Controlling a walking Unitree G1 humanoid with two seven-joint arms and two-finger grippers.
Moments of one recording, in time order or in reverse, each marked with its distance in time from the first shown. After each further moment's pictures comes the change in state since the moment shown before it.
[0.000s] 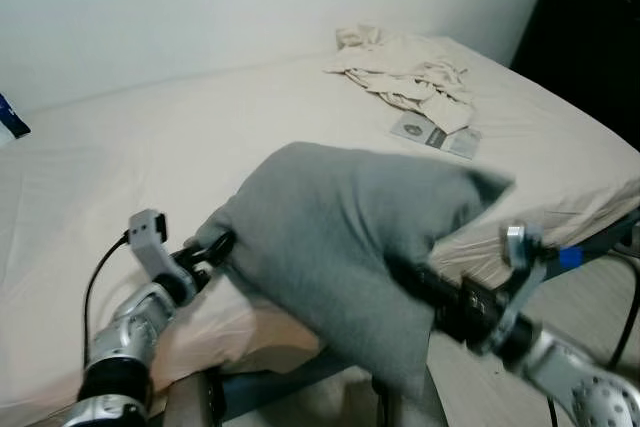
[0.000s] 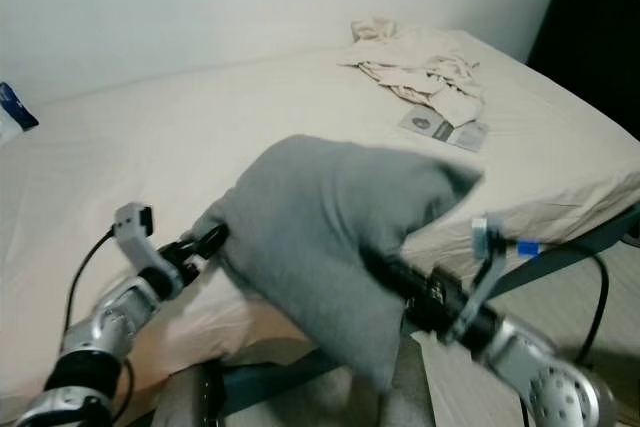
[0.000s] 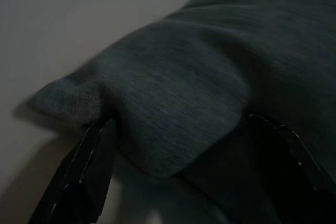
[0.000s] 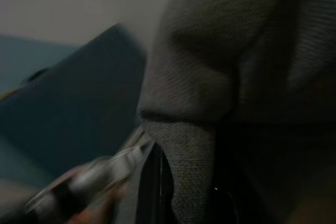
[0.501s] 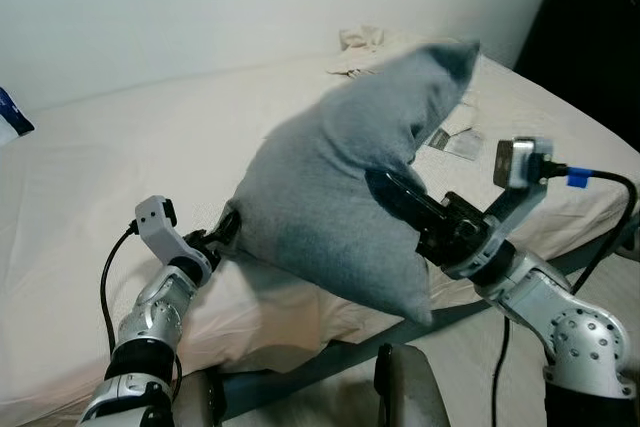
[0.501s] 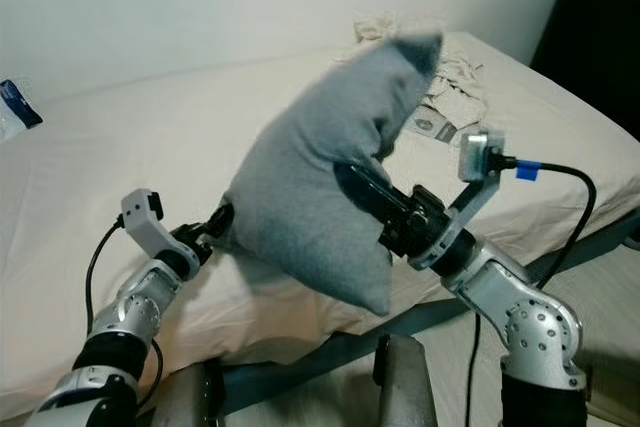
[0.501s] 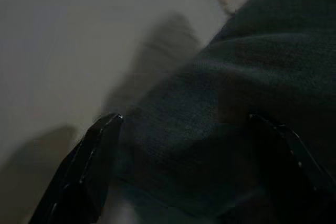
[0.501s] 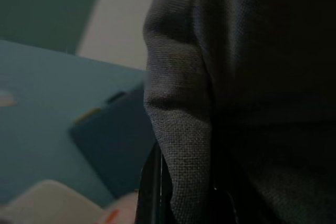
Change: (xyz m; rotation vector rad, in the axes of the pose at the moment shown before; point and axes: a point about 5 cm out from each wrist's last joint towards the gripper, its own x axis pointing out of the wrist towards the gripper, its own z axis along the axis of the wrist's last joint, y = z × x) left arm 0.011 -0.007 0.007 -0.172 -0.069 0.004; right arm 0.030 0.048 0.028 0.118 -0.108 0.373
